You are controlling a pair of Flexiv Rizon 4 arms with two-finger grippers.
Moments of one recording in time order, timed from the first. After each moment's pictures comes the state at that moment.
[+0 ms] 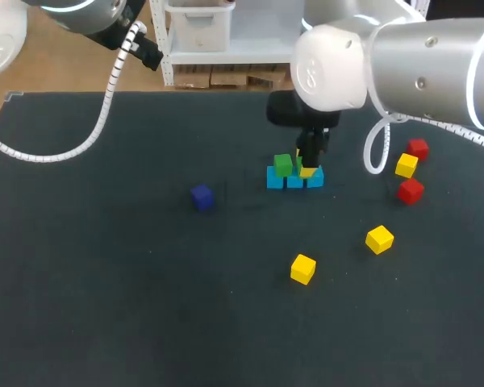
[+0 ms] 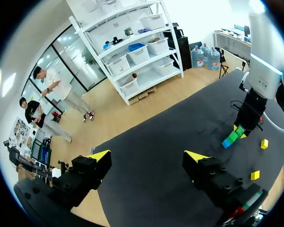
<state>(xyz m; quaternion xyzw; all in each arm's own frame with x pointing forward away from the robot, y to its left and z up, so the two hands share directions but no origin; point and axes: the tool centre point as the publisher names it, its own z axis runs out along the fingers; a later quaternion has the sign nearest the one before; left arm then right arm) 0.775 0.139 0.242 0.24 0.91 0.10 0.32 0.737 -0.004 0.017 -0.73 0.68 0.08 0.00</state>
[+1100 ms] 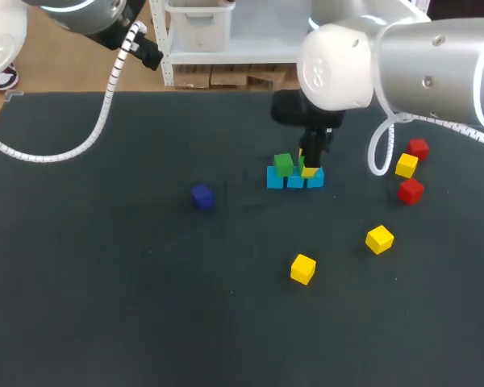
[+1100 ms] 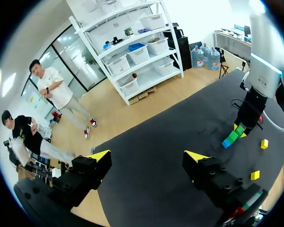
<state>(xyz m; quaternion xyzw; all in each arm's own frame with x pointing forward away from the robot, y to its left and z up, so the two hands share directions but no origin) 0.775 0.139 0.242 0.24 0.91 0.10 0.32 0.738 -0.008 0.016 -0.72 0.69 0.09 0.01</state>
